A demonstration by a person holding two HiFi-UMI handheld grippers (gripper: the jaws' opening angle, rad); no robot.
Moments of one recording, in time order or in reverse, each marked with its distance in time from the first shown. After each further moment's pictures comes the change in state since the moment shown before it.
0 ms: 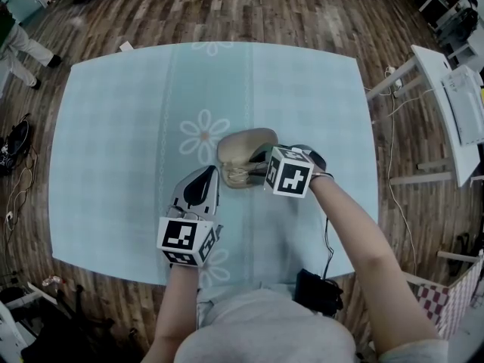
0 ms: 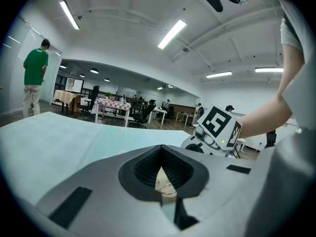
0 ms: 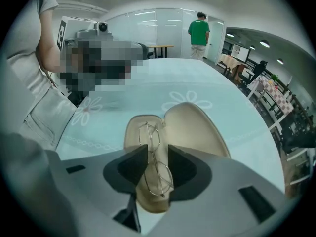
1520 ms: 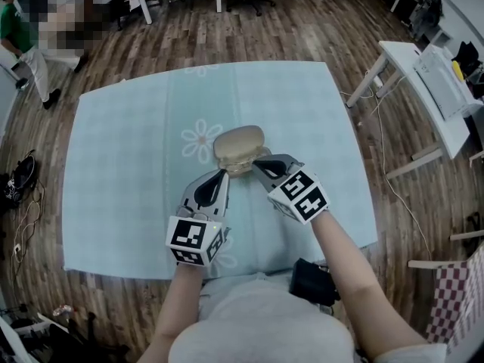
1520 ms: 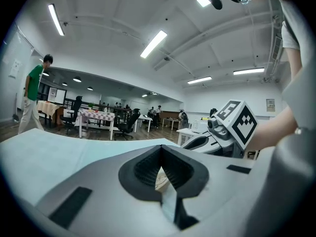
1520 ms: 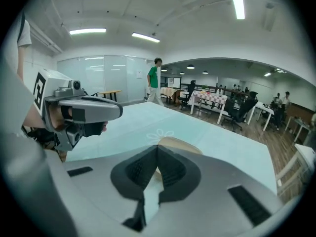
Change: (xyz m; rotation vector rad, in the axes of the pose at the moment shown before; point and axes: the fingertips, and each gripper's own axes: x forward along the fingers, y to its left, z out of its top) left arm -0.061 -0.071 0.029 0.116 -0.088 -0.161; right arm -0.115 0.050 0.035 0.491 -0.470 -0.502
